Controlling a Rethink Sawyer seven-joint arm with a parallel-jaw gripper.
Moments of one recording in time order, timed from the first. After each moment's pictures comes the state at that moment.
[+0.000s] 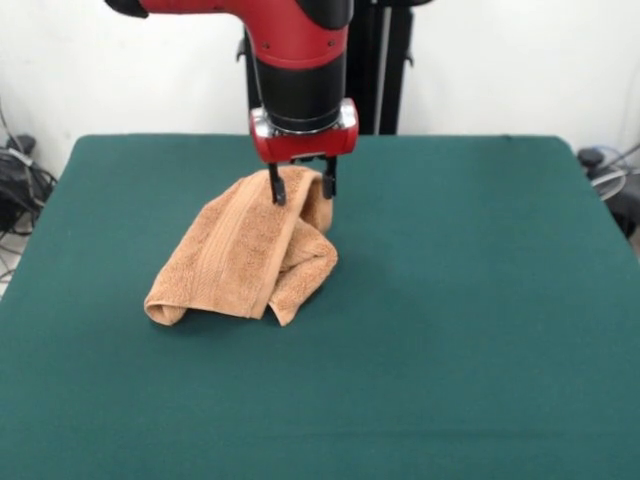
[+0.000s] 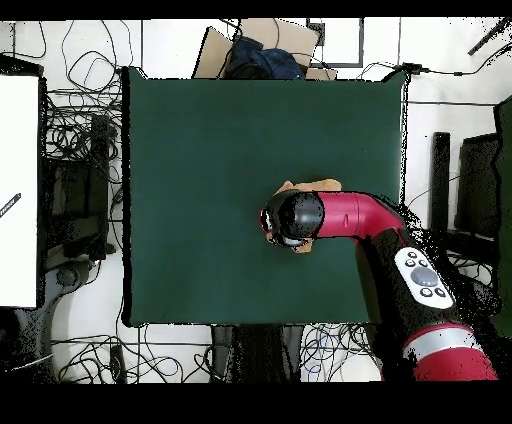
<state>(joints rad) -0.59 -0.63 0.37 1.73 -0.44 0.71 1.57</state>
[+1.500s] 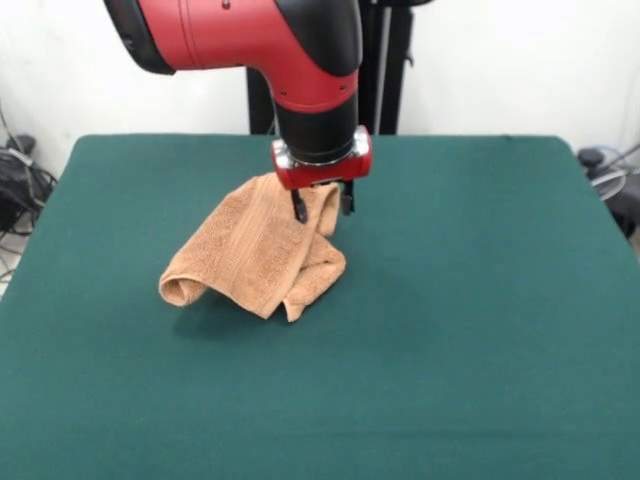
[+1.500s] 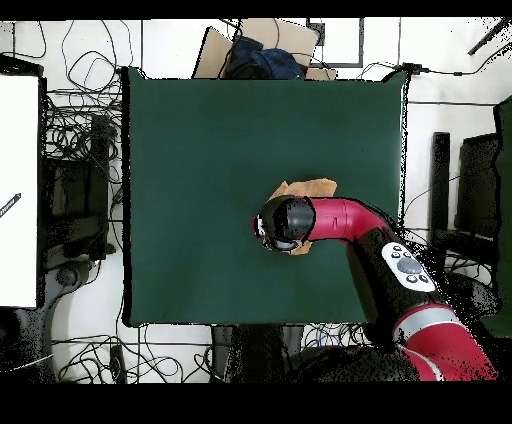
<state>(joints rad) -0.59 -0.52 0.37 1.72 -0.44 0.68 1.57</state>
